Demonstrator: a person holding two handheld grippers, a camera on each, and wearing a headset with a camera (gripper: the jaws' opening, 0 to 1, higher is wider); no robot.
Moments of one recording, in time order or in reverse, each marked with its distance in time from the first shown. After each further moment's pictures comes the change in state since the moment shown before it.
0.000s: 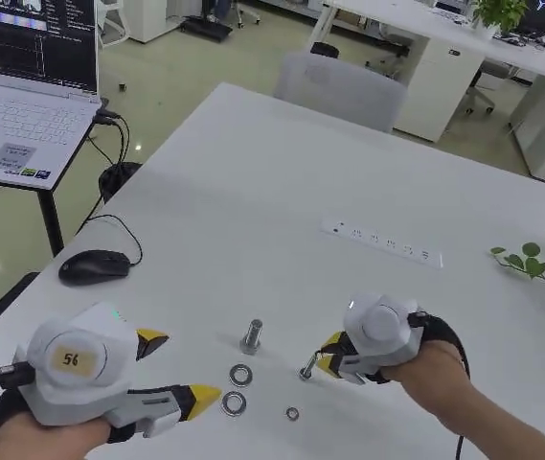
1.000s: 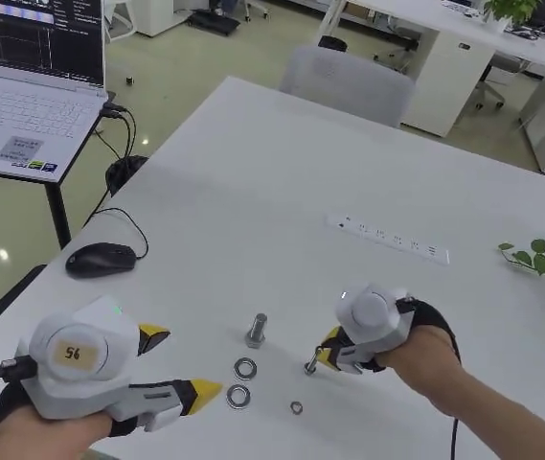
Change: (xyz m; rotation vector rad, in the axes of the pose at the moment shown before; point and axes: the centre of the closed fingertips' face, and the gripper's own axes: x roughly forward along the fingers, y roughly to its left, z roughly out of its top) left arm -0.002 0.001 -0.003 -0.011 0.006 0.008; right arm 0.012 0.000 -0.005 -0.007 0.053 0.032
